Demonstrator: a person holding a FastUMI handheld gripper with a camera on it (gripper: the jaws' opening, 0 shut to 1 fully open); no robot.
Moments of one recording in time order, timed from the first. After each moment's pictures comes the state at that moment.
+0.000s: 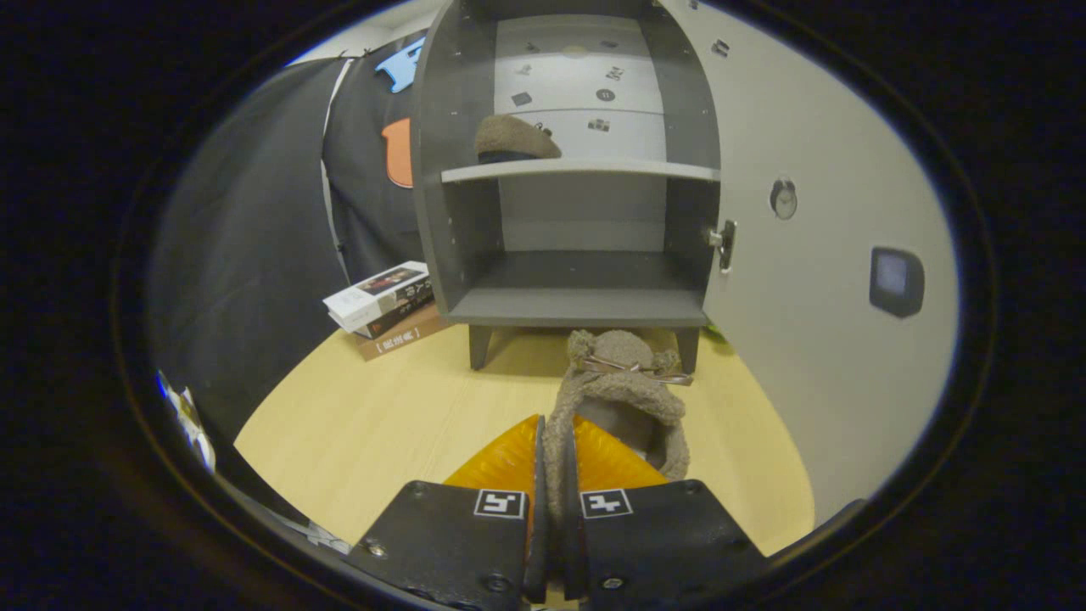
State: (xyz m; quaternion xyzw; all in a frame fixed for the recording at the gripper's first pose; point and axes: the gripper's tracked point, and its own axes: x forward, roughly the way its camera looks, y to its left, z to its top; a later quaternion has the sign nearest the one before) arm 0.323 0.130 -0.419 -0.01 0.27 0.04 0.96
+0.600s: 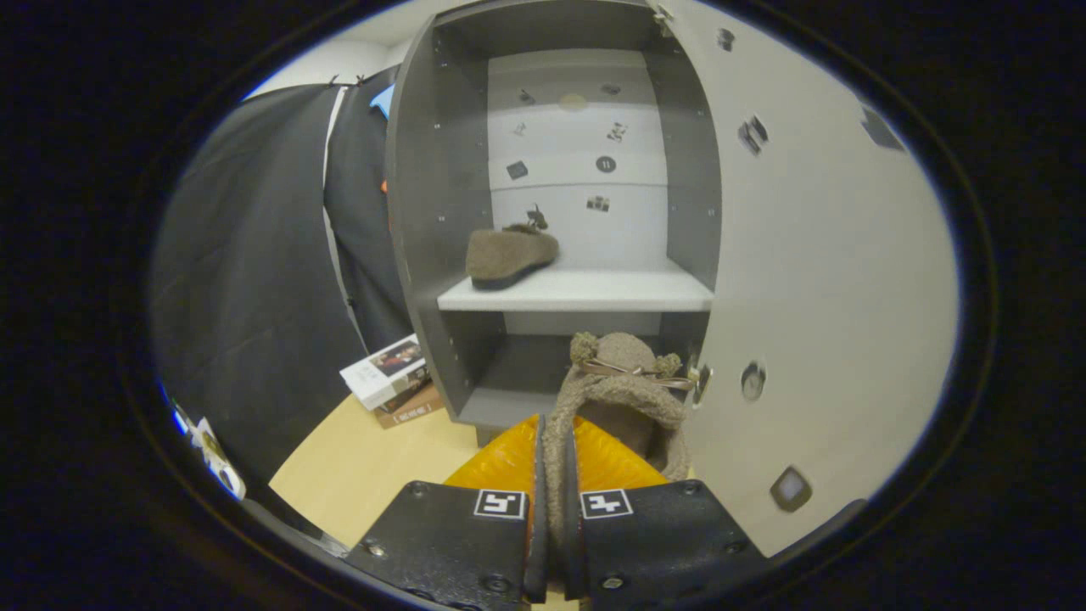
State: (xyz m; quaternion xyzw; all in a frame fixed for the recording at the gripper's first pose) arm 0.379 0.124 -0.261 -0.02 0.21 0.06 0.98
